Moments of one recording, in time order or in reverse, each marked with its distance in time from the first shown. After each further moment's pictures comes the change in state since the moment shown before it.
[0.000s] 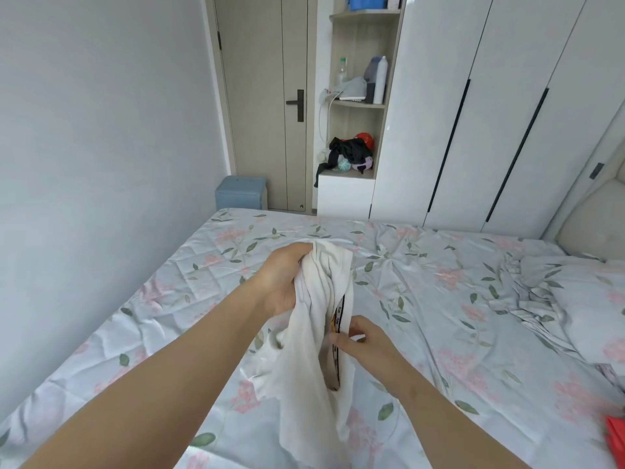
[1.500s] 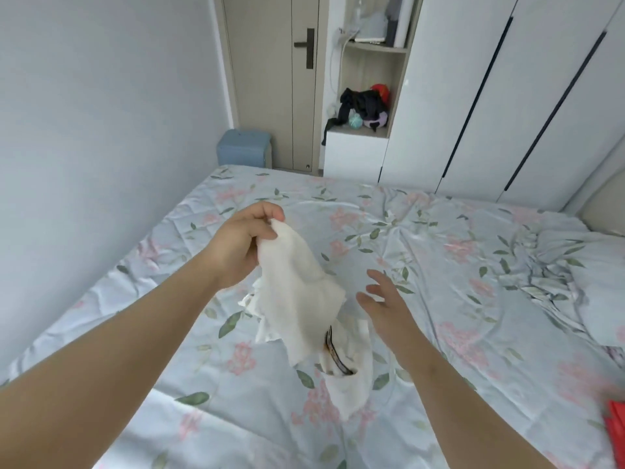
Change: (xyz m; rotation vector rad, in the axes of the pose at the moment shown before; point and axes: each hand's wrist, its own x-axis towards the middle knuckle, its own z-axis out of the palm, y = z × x) left_hand 0.027 0.001 -0.061 0.204 -0.012 0.227; right_hand 0.028 0.005 -0.023 0.061 0.107 0.103
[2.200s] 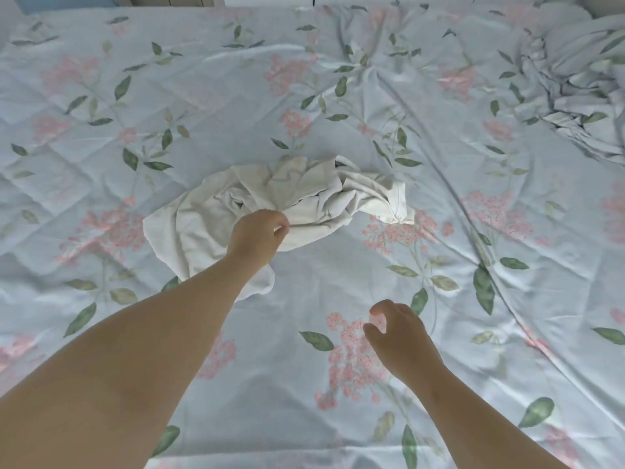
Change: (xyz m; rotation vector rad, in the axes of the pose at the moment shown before) left_hand 0.221 -0.346 -0.087 1.349 -0.244 0.043; right_hand 0.100 0.227 0.101 -0.608 0.078 0.534
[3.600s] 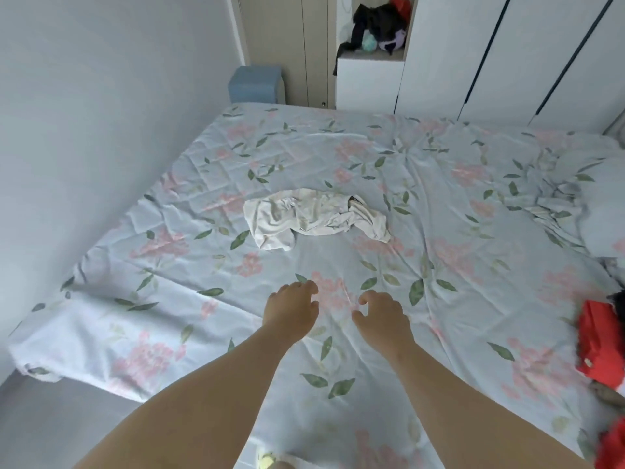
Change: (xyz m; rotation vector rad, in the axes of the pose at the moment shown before) left_hand -0.346 0.284 -0.037 0.105 0.017 -0.385; right_hand -0.209 0.123 -0.144 -0.170 -0.014 -0.484
